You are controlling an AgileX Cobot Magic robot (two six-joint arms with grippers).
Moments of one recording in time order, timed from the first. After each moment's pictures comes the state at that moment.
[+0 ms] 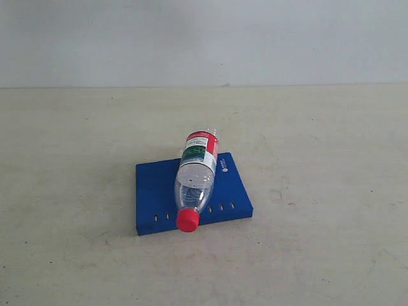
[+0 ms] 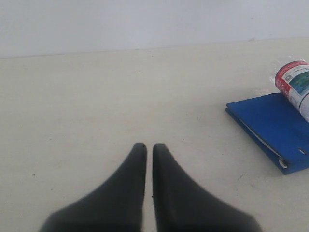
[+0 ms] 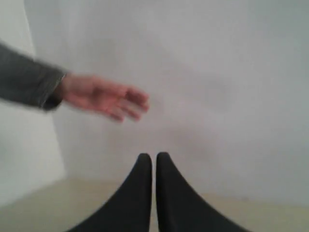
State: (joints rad) left arm 0.08 0.00 0.00 -0.12 0.36 0.17; right arm 0.08 0.18 -0.14 -1.10 -0.53 1.33
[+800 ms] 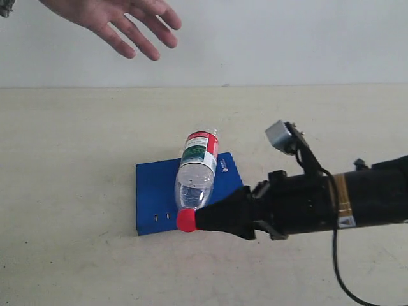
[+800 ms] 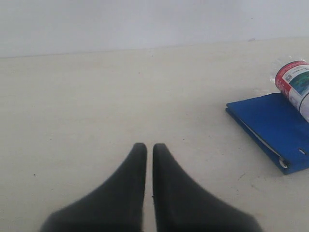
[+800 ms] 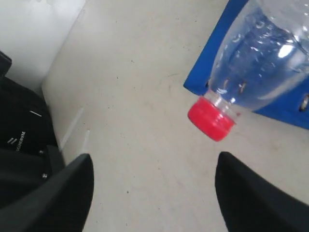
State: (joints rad) left arm 0.08 0.00 0.00 -0.12 0.36 0.17; right arm 0.37 1.72 -0.57 -1.30 -0.94 1.43
